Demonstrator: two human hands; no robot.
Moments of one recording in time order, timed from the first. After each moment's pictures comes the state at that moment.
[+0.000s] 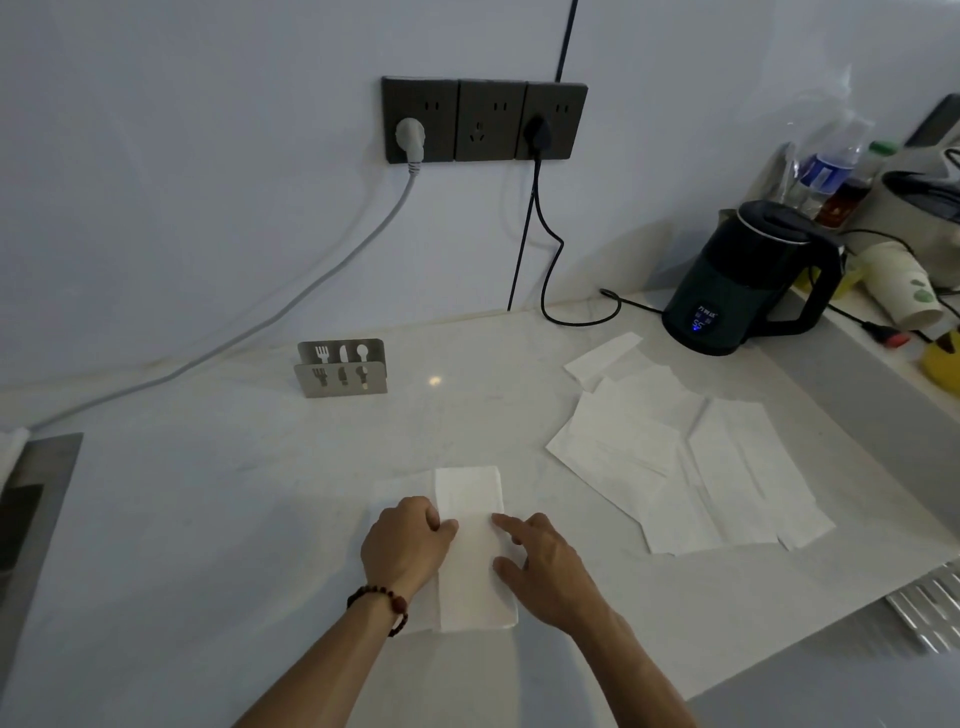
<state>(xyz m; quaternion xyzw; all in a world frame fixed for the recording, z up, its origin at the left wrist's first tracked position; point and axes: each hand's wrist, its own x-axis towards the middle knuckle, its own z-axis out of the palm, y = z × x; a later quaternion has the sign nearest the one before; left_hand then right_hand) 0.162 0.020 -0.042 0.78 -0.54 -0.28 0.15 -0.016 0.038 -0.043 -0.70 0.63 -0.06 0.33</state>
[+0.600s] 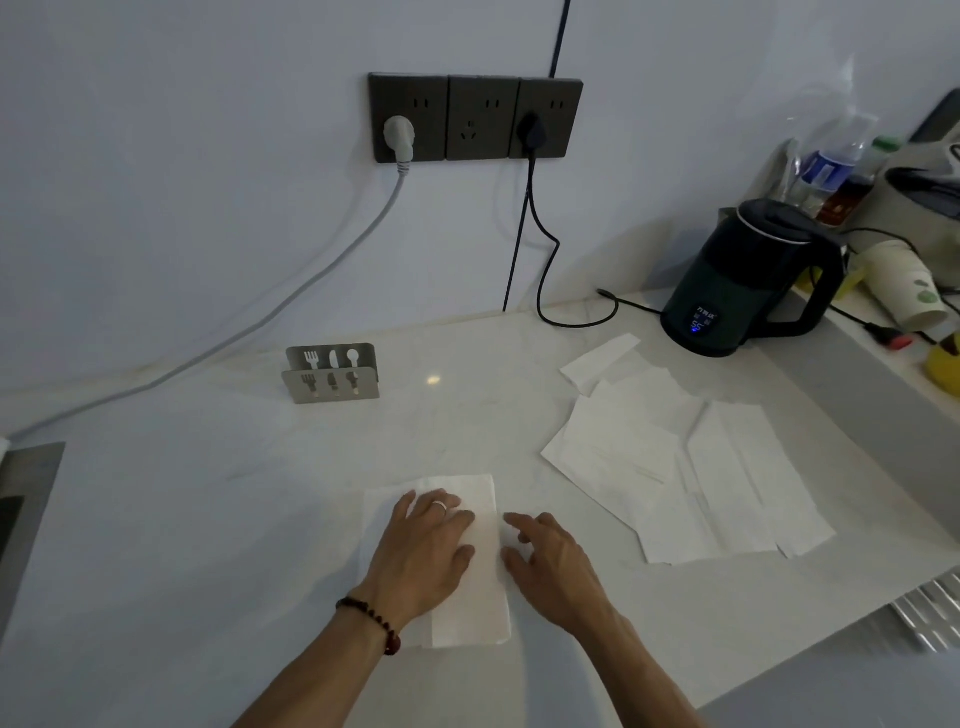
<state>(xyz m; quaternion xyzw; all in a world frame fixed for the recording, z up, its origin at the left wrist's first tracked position) 0.157 0.015 -0.039 0.57 -0.81 -0.14 0.00 -0.030 0.023 -0.054 -0.69 0.65 -0.10 0.30</state>
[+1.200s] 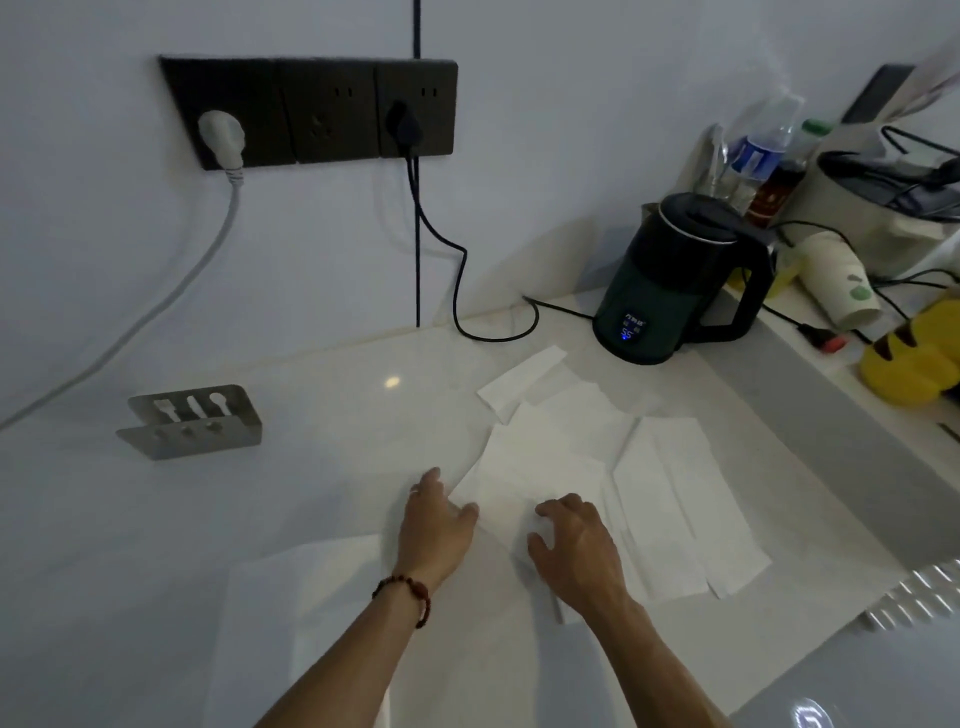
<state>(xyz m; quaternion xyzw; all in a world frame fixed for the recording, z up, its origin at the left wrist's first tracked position) 0.012 -0.084 -0.047 0.70 -0.51 -0.44 0.24 -0.160 -0.054 -0.051 -0.65 0.73 -0.09 0.19</state>
